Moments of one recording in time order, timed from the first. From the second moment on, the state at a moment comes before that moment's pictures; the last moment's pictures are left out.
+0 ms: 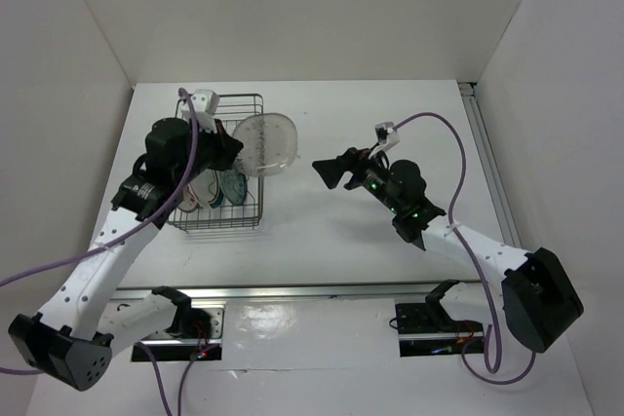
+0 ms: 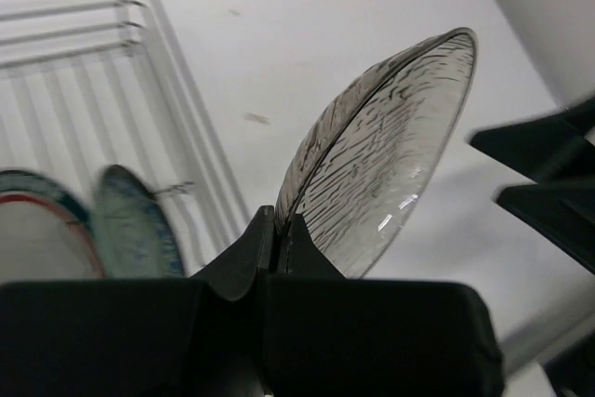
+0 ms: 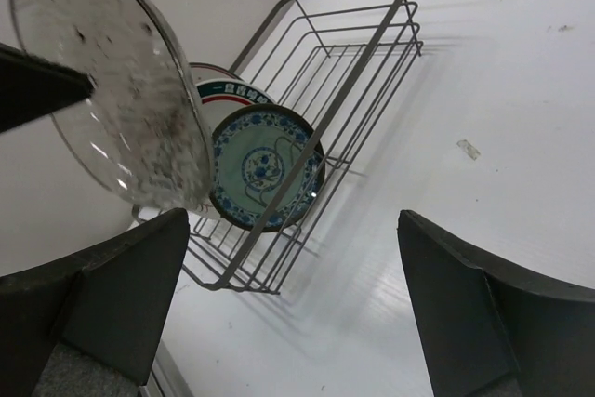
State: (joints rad) left arm -0.35 1.04 1.07 -0.37 0.16 -0.29; right arm 0.59 1.17 0.58 0.61 -0.13 0.60
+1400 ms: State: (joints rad) left arm -0.44 1.59 1.86 -1.26 -0.58 -0.31; right arm 0.37 1.02 0.49 0.50 -0.23 0.61
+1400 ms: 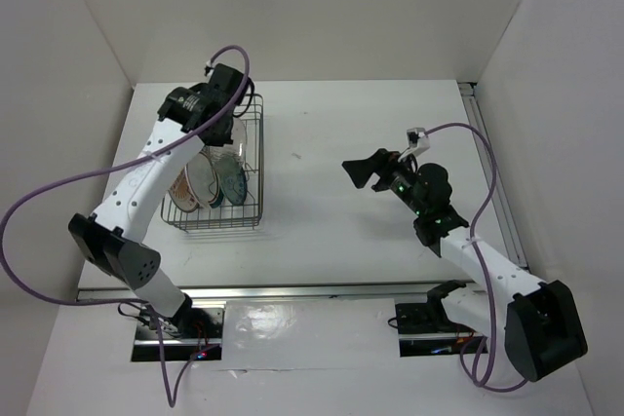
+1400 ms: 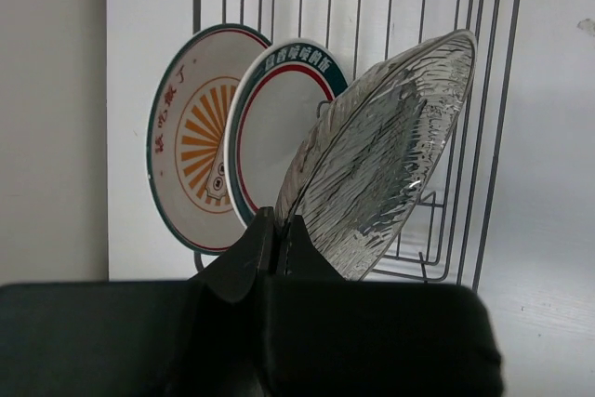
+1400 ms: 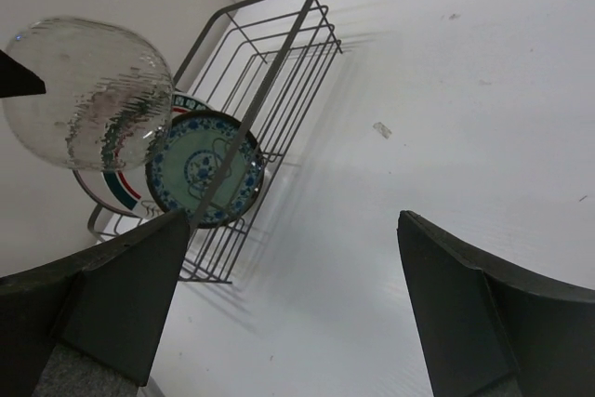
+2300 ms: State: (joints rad) left arm -0.47 1.71 1.75 -1.22 -0.68 -0.38; right arm 0.26 0.99 0.43 0.48 -0.33 0.62
